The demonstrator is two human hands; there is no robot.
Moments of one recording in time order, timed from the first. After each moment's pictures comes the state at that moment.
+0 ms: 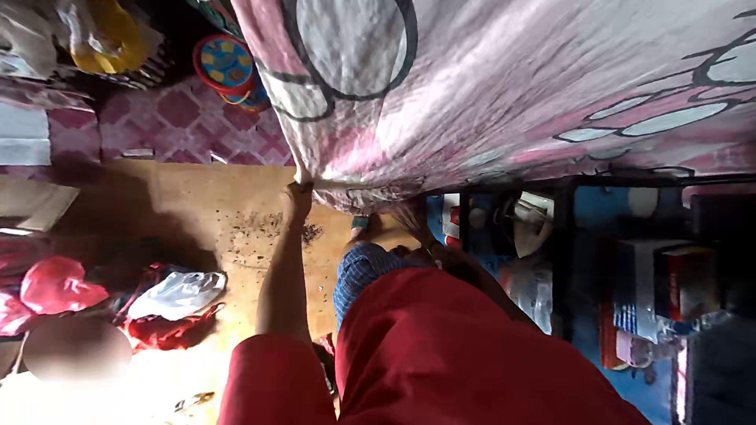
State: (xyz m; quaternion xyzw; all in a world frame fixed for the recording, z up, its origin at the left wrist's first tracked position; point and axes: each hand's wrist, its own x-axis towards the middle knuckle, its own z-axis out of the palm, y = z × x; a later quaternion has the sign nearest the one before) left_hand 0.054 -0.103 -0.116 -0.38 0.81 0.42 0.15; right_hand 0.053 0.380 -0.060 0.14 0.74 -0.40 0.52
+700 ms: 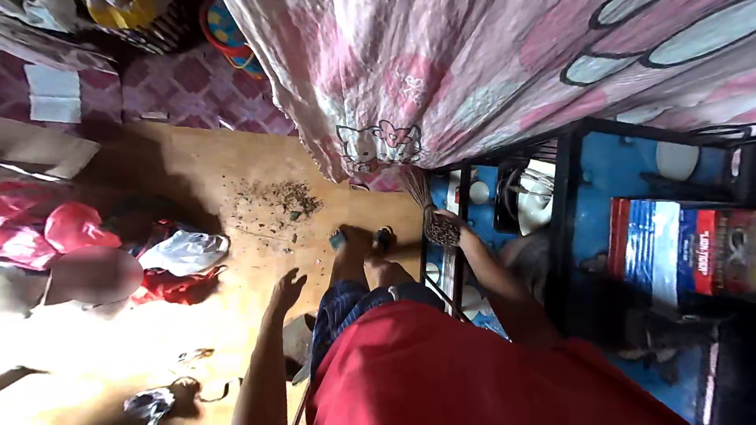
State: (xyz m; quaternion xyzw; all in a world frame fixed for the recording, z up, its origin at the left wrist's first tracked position) left_hand 0.383 0.033 -0.129 -0.40 0.72 0.44 0.35; right_hand 0.055 0.404 -0.091 0.32 0.63 -0.52 0.47
